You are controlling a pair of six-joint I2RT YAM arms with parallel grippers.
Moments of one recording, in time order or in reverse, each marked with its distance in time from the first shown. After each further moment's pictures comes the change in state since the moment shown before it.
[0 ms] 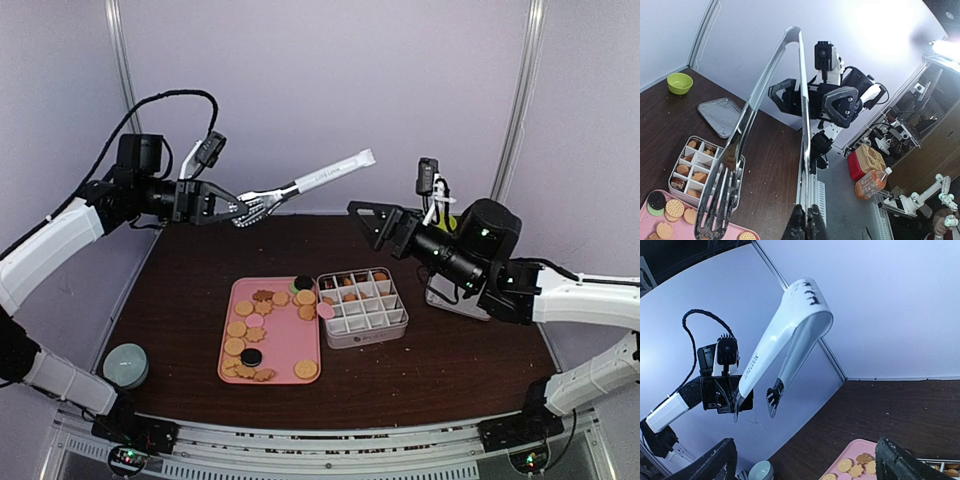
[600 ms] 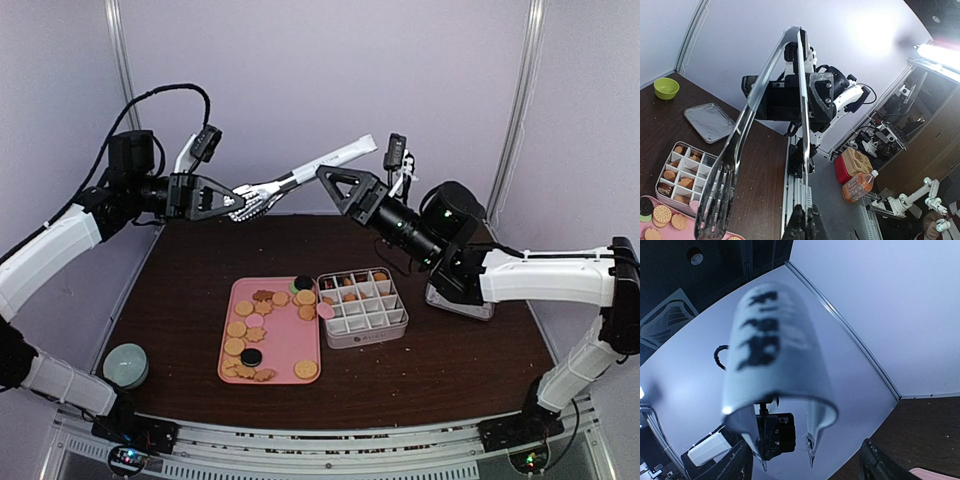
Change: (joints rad) left arm 0.000 -0.034 -0.052 0.200 0.069 -0.196; right arm -0.023 0.298 0.198 0.337 -0.152 0.208
